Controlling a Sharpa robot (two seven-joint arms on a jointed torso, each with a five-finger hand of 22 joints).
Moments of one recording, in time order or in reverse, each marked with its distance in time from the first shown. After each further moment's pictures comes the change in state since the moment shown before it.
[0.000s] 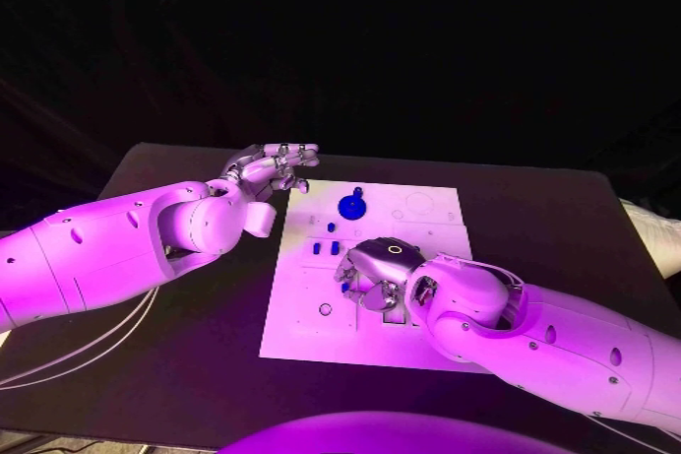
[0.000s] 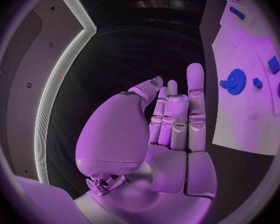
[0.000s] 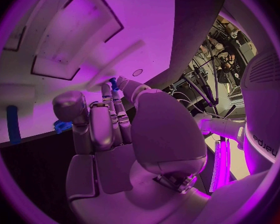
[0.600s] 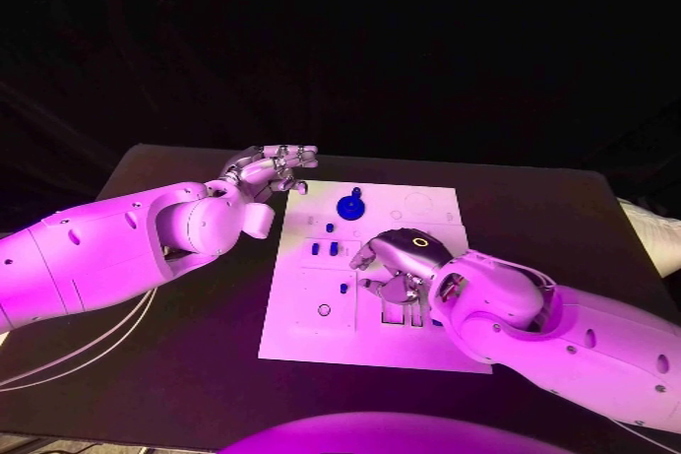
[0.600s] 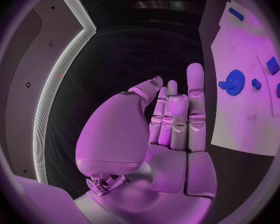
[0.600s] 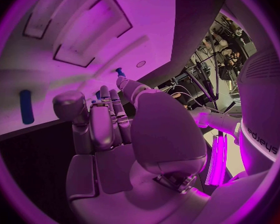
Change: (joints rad) left arm 0.000 -0.001 0.000 -0.002 0.000 0.010 -0.012; left_hand 0.000 0.000 -0.003 0.003 0.000 -0.003 -0.003 0.000 0.000 -0.007 0.000 0.000 0.000 0.000 0.000 0.000 0.000 0.000 0.000 0.000 0.000 0.000; right arm 0.001 -0.114 0.025 0.082 0.013 -0.086 0.008; right_hand 0.007 0.007 -0.016 -0.014 0.037 0.005 -0.005 0.000 0.000 -0.009 0.001 0.028 0.004 0.000 0.000 -0.006 -0.017 0.000 0.000 0.000 0.000 0.001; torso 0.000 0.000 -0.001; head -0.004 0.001
